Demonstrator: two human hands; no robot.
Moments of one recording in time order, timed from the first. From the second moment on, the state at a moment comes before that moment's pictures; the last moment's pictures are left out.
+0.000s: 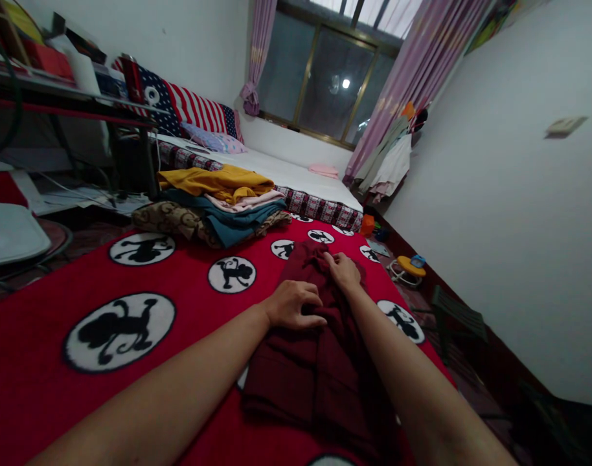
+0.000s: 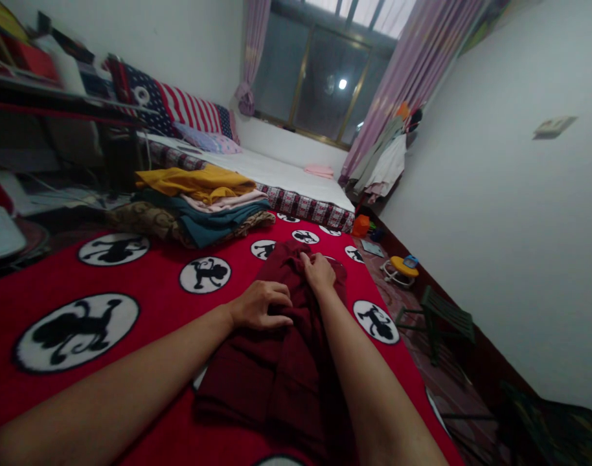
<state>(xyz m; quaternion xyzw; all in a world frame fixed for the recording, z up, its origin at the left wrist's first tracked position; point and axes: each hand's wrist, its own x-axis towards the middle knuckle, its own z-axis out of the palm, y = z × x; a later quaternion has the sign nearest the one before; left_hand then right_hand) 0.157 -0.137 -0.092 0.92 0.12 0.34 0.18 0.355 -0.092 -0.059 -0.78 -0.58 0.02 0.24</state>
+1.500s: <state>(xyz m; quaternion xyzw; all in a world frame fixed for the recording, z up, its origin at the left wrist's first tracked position) 0.144 -0.101 -0.110 0.79 0.27 0.37 0.41 0.389 -0.123 -0.039 -0.76 -0.59 -0.02 0.28</state>
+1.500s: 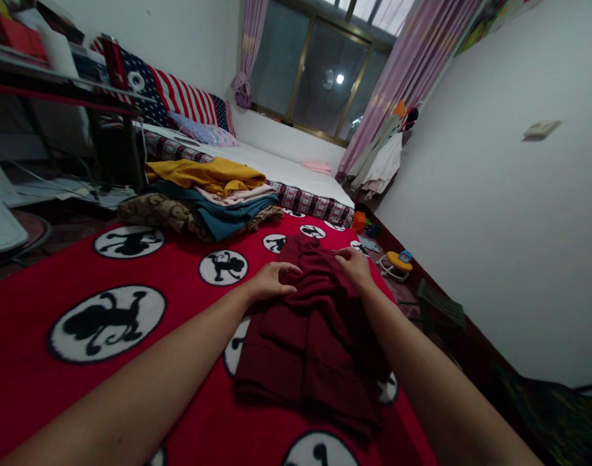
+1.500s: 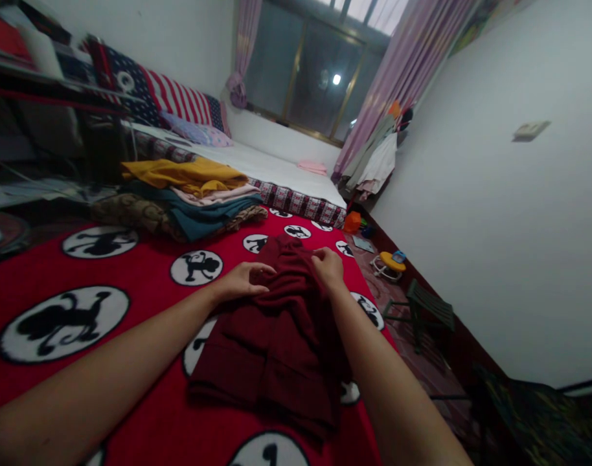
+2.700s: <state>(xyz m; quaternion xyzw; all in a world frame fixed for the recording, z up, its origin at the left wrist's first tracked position) 0.159 -0.130 -0.095 0.88 0.23 0.38 0.18 0.432 -0.200 -0.051 -0.73 -0.63 0.04 0.25</state>
